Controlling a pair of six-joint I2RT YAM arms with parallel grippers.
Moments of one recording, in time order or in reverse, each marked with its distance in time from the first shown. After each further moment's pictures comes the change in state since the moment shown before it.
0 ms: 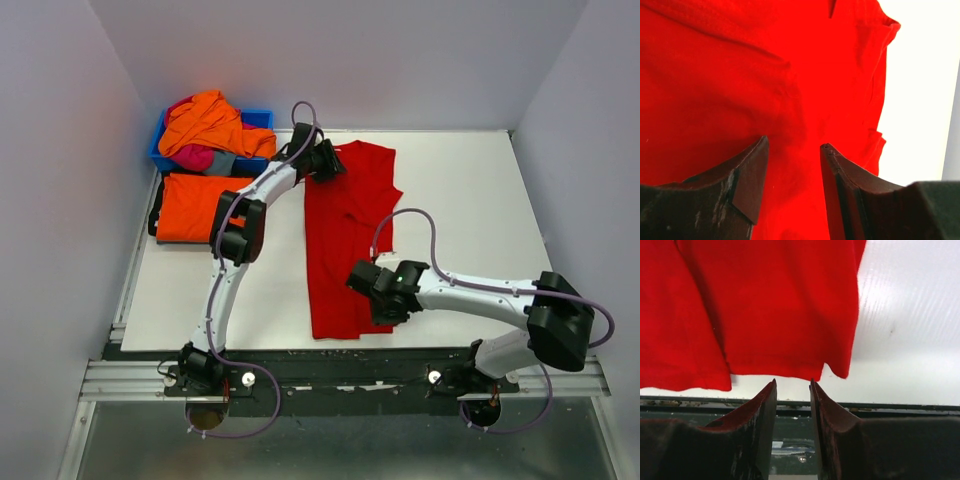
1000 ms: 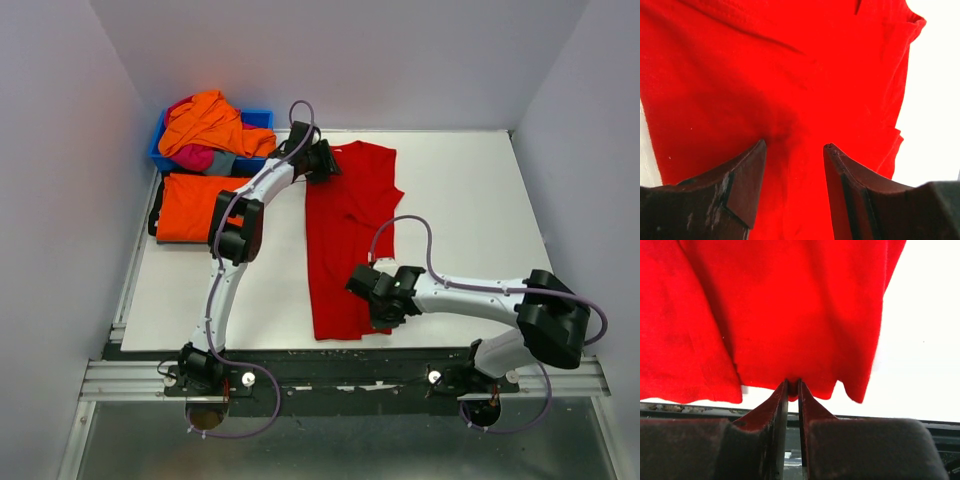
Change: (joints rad) left arm 0.007 -0.021 0.007 -0.111 -0.019 0.051; right arm 0.000 0.074 -0.066 0.145 -0.055 0.003
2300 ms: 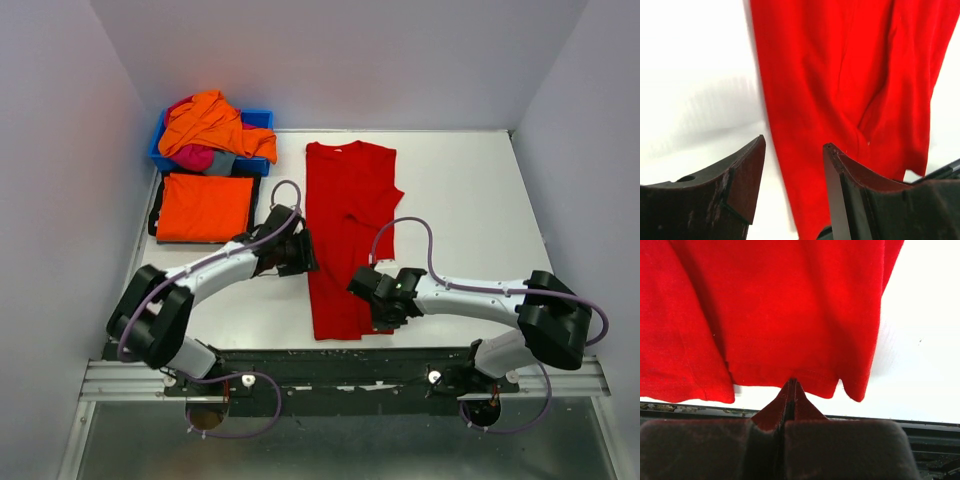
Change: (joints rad) left arm -0.220 -1.011 -1.303 0.066 -0.150 -0.019; right arm 0.000 -0.030 -0.024 0.002 0.000 -0.014
